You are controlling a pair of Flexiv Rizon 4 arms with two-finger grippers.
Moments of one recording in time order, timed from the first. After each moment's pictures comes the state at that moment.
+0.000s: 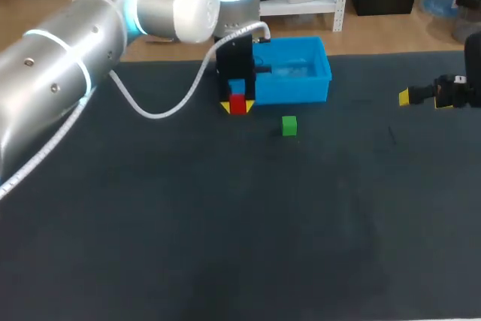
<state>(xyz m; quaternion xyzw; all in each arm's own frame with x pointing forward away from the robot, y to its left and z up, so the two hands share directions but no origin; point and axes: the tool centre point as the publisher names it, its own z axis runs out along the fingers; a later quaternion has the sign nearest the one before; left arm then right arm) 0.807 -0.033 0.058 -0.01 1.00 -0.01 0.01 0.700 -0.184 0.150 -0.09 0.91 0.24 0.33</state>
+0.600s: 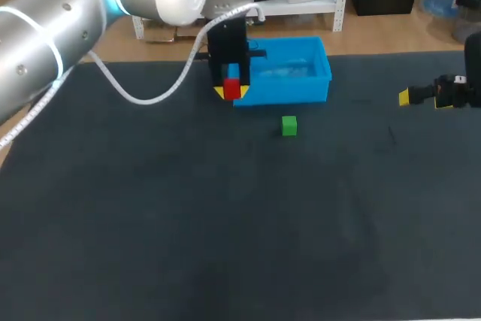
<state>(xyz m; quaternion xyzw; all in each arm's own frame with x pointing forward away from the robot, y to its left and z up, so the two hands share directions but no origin) 0.803 -0.022 0.102 0.01 1.00 -0.01 0.03 0.700 -0.184 0.150 -0.09 0.91 0.24 0.33</state>
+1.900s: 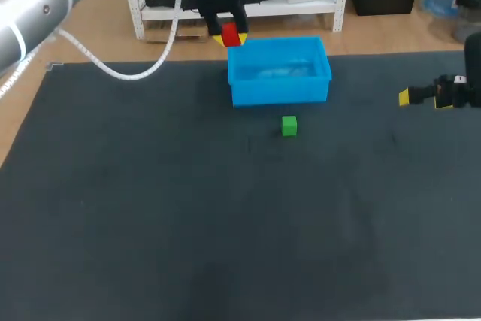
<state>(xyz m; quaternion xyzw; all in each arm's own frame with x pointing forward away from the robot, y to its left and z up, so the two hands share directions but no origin) 0.856 -0.027 0.187 0.06 0.98 -0.08 0.14 0.700 -0.184 0.150 -0.09 0.91 0.24 0.33</state>
